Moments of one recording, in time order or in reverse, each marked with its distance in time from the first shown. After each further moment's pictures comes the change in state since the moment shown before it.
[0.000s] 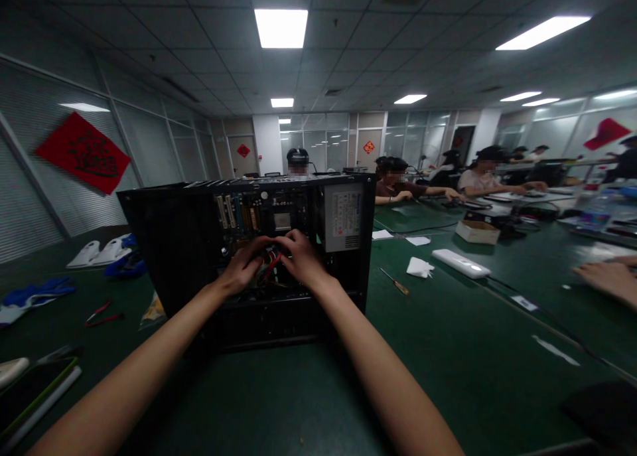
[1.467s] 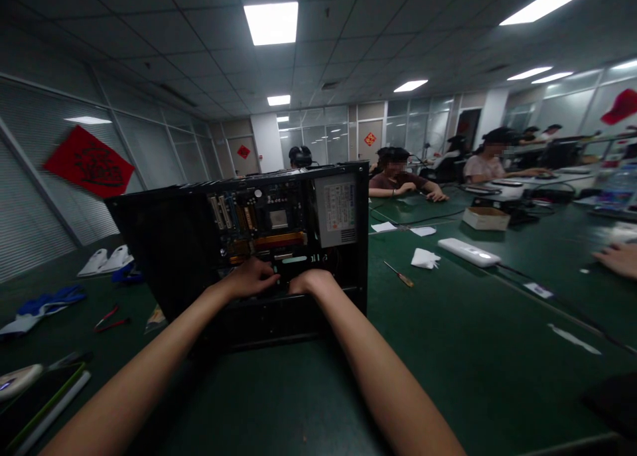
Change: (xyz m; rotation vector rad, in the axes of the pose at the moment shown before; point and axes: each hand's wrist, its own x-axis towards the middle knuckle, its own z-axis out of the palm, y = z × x) left_hand 0.003 -0.004 0.014 0.446 -0.499 -0.157; right_hand -0.006 0.008 0.008 -0.212 -0.993 0.442
